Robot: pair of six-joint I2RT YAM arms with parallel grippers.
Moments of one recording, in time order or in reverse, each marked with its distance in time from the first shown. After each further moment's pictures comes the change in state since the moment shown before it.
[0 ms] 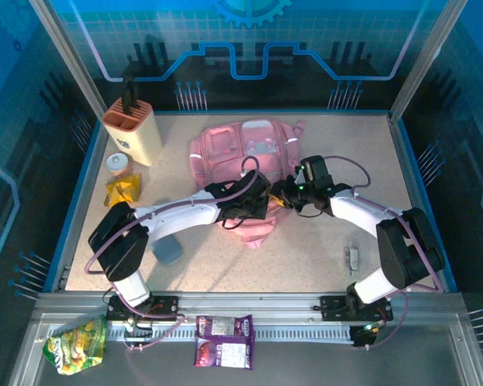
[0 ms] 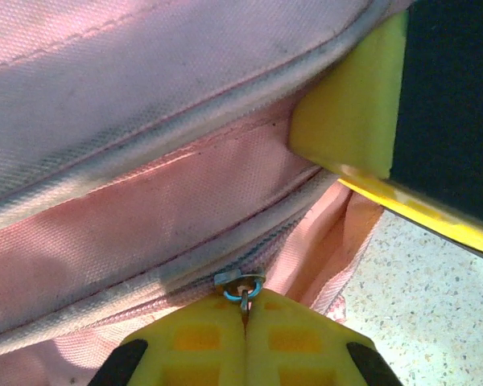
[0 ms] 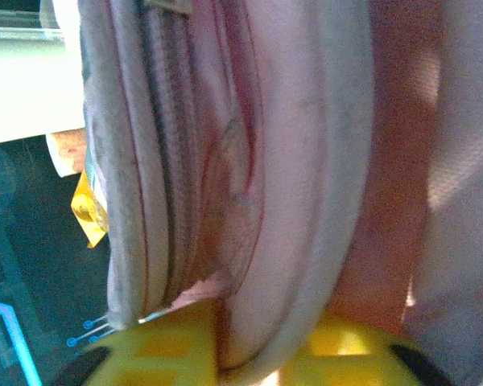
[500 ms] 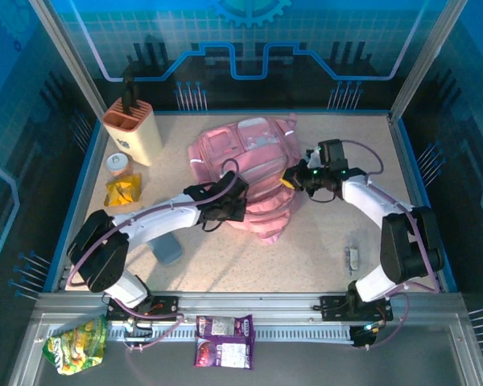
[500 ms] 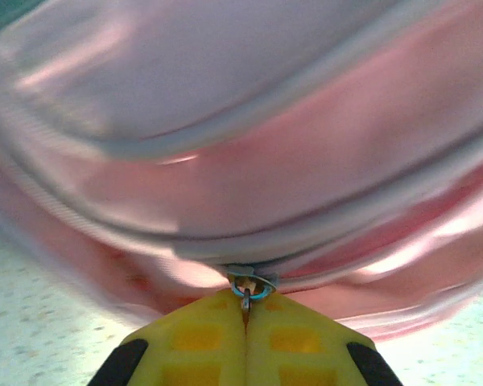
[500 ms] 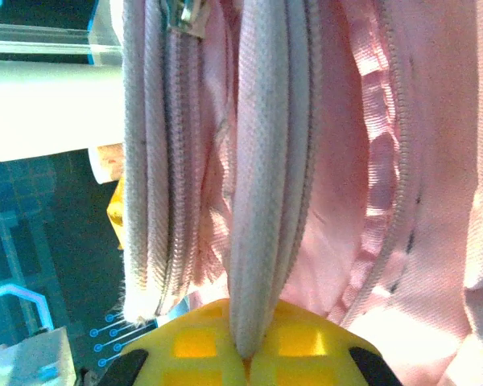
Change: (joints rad) left arm 0.117 -0.149 -0.172 -0.051 -0.026 0.099; right arm -0.172 0.031 0.171 -0.154 -0.141 -0.172
